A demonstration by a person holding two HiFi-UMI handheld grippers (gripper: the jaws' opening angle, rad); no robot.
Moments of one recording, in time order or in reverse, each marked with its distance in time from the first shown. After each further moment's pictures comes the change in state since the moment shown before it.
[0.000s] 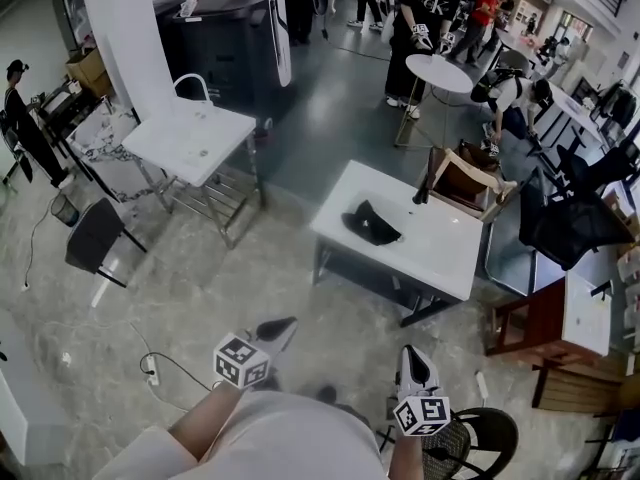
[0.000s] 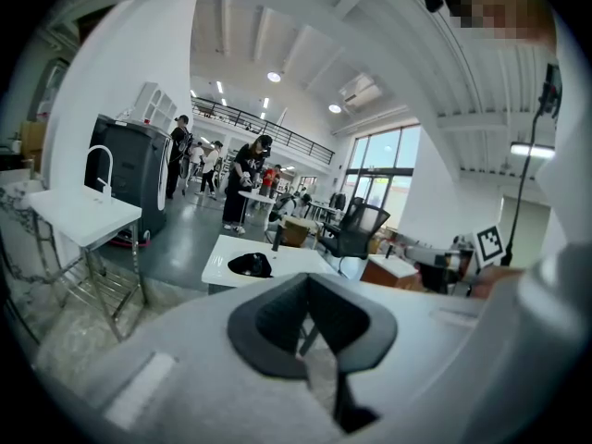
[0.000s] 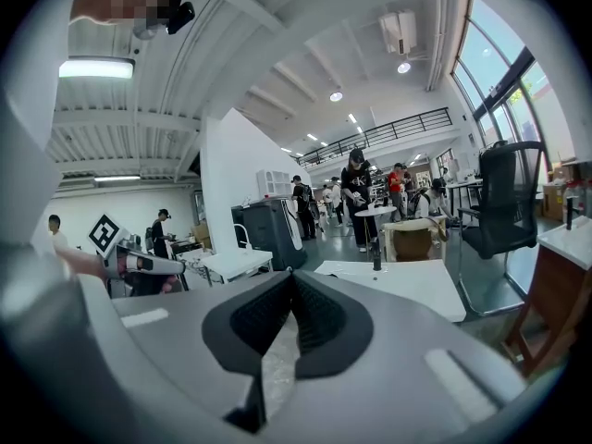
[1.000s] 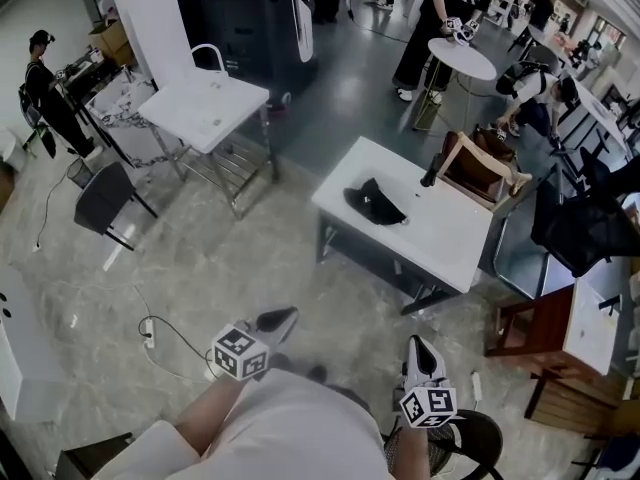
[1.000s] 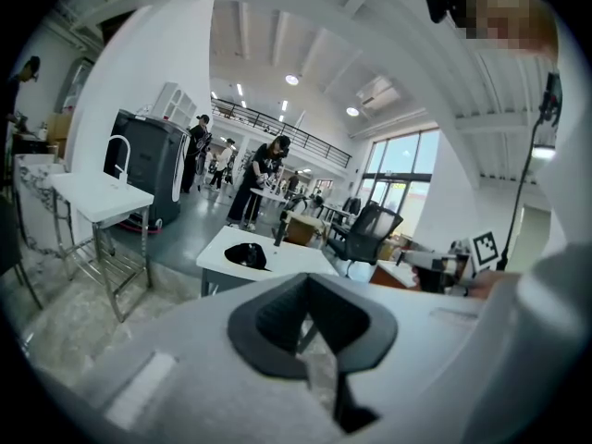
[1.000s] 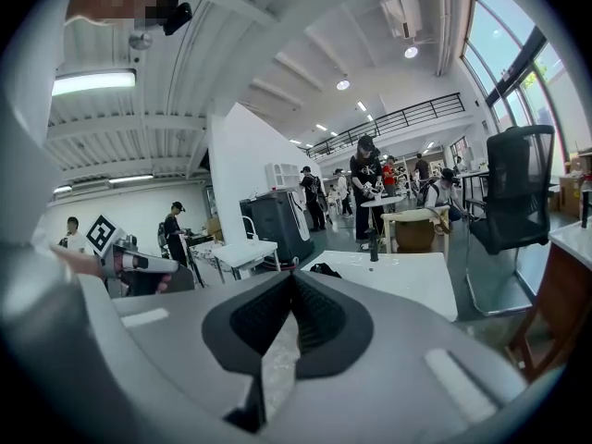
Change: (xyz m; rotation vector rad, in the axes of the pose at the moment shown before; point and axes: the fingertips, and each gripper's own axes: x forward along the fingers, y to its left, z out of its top) left arm 0.048 -0.067 -0.040 -0.080 -0.025 0.094; right arm -0.028 -0.095 -0.023 0.003 0.062 0.090
